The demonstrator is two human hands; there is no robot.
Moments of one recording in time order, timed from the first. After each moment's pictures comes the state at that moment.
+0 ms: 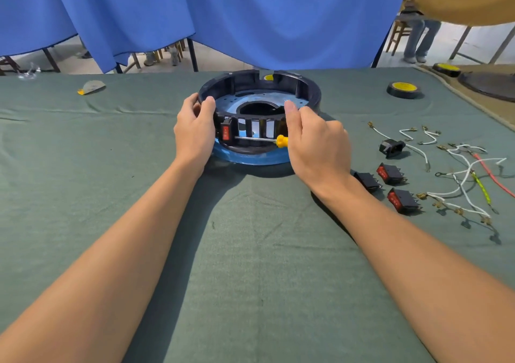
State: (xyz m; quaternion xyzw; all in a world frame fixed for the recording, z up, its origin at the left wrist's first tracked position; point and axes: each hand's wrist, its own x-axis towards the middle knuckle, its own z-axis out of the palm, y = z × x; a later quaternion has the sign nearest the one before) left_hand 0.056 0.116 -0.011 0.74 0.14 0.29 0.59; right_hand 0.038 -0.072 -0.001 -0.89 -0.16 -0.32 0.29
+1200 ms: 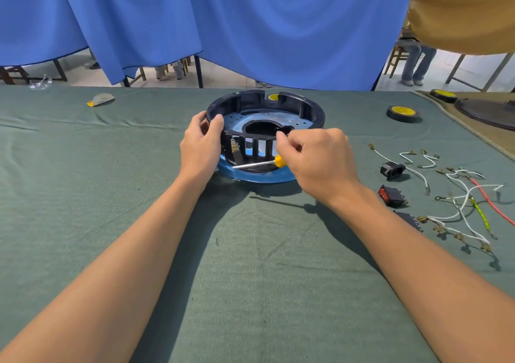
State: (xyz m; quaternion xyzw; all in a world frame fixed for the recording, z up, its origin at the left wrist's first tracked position) left_hand 0.056 0.120 -0.014 0.75 0.13 0.29 0.58; right_hand 0.031 -0.078 0.022 -0.86 -0.29 -0.29 0.30
